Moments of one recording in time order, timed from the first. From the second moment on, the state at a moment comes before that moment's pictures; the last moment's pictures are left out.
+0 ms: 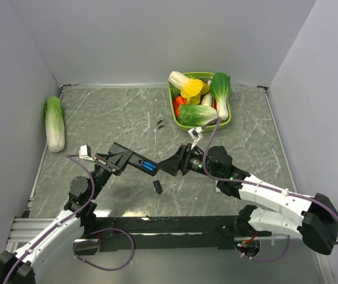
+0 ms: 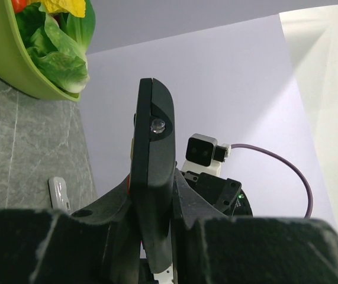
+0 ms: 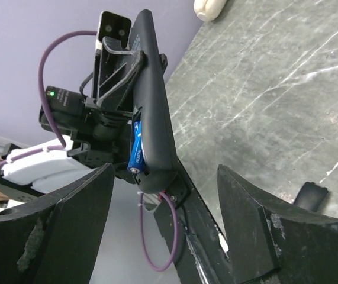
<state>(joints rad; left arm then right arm) -0.48 0.50 0.03 0.74 0.08 -1.48 0.85 1.02 0.55 0.39 -0.29 0.88</state>
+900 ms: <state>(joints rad) -0.48 0.51 0.03 0.75 0.08 -1.48 0.85 1.07 0.53 0.51 -0.34 0.94</state>
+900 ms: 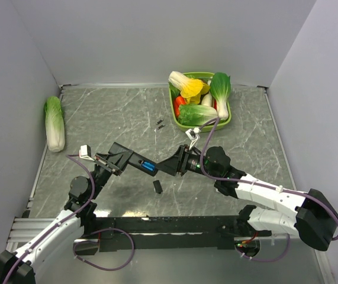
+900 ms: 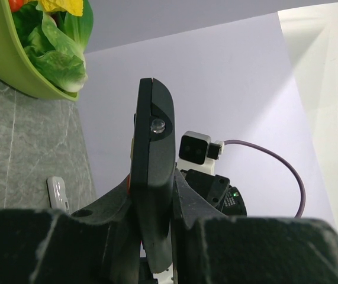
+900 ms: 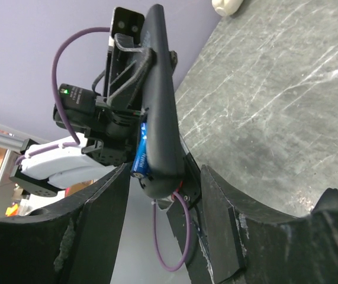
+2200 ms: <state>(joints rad) -0.48 0.43 0.03 0.72 0.08 -1.48 0.85 1.00 0.51 0.49 -0.32 0.91</state>
